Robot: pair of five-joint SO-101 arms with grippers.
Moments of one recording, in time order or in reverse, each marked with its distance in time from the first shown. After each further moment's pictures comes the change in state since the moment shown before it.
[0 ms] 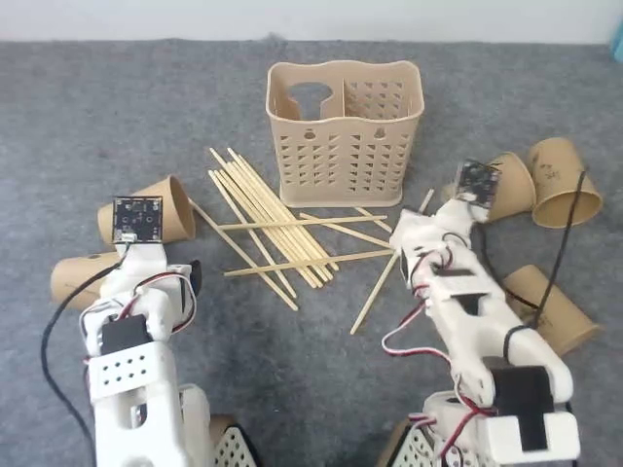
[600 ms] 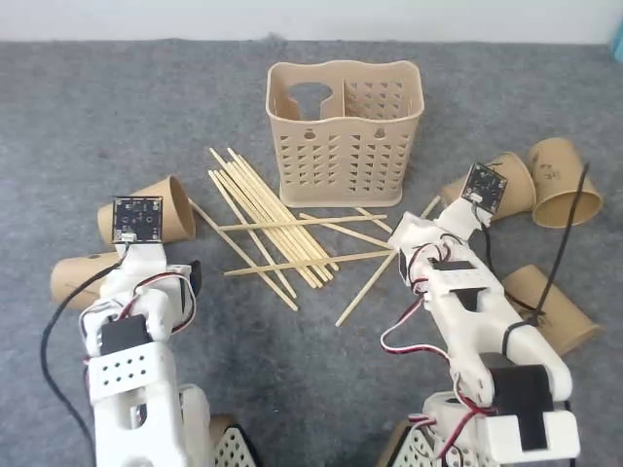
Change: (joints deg) left arm 0.0 0.0 0.0 0.0 0.0; right arm -0.6 0.1 -2.1 7.7 -8.0
